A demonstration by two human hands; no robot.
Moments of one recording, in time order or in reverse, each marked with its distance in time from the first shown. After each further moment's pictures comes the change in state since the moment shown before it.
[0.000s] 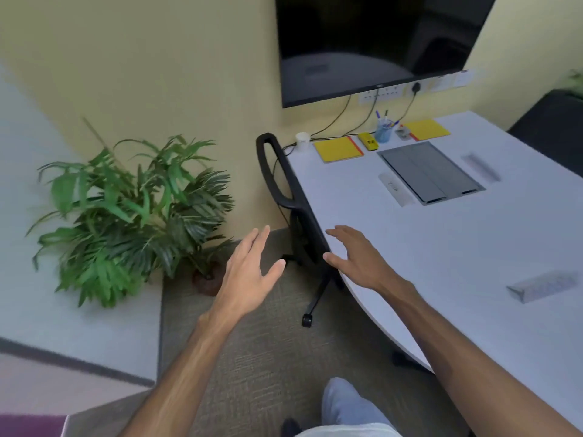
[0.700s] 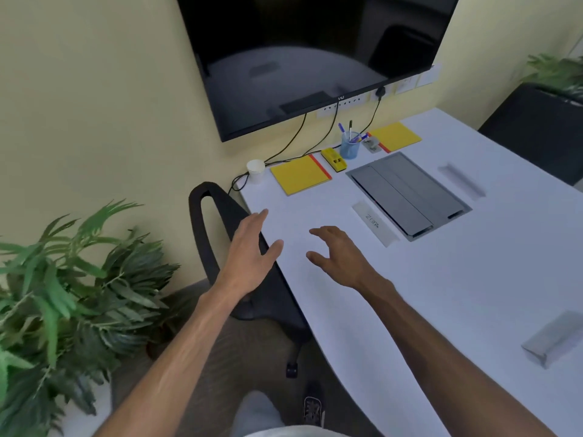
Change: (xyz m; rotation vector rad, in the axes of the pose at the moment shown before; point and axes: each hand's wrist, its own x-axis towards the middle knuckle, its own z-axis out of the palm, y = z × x) left_hand 0.346 0.035 0.062 -0.098 -0.127 0.103; right_hand 0.258 0.116 -0.057 0.066 0.078 0.170
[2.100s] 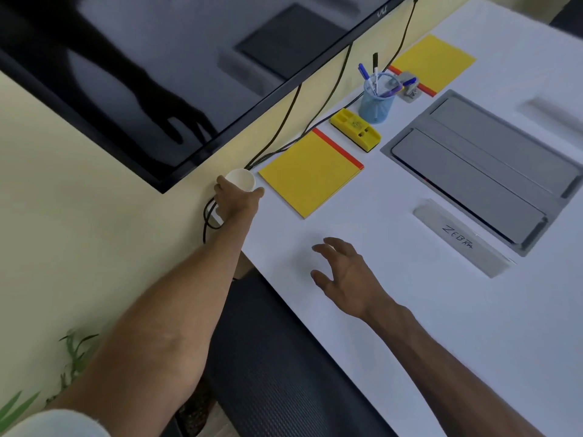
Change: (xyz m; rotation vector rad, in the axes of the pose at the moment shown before) left_hand 0.491 -0.243 0.126 0.017 0.089 -0.538; right_hand 0.301 0.071 0.130 0.037 -0.039 0.307
